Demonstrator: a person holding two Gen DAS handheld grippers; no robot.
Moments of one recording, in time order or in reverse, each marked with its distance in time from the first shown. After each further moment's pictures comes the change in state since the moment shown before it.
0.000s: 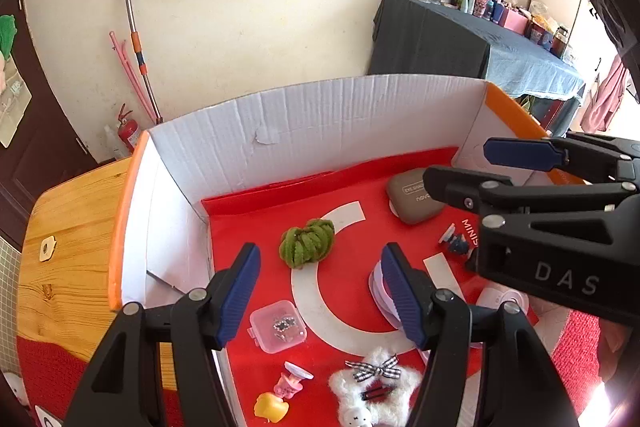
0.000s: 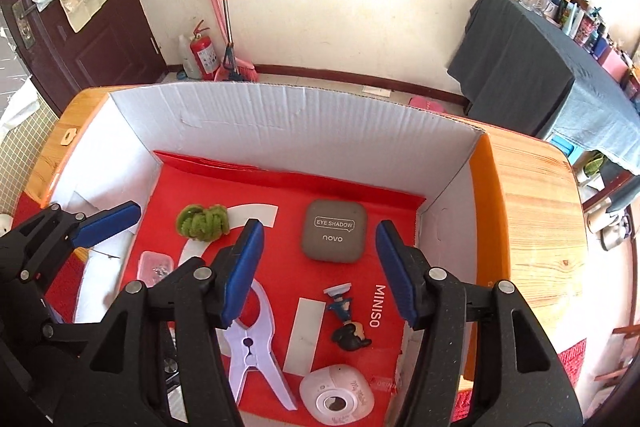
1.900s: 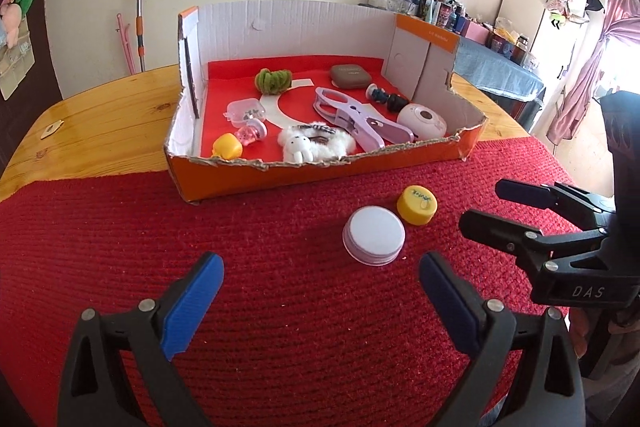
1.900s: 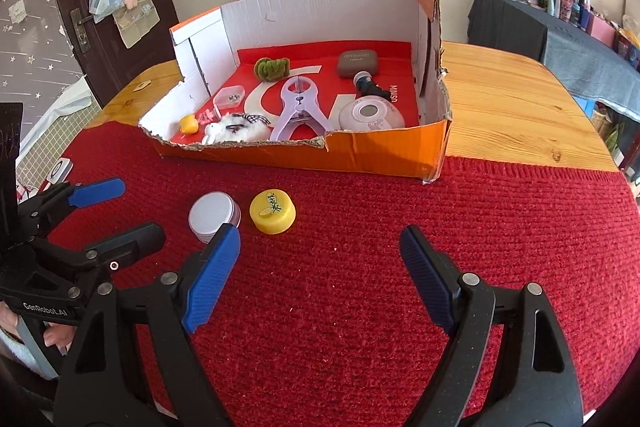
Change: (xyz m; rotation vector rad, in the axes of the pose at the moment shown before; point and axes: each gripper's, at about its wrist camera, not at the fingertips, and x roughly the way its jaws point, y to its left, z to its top) left arm -0.070 -0.012 -0.192 -0.033 -0.083 -0.128; right arm -0.059 0.021 -0.215 0.026 -0.163 0.130
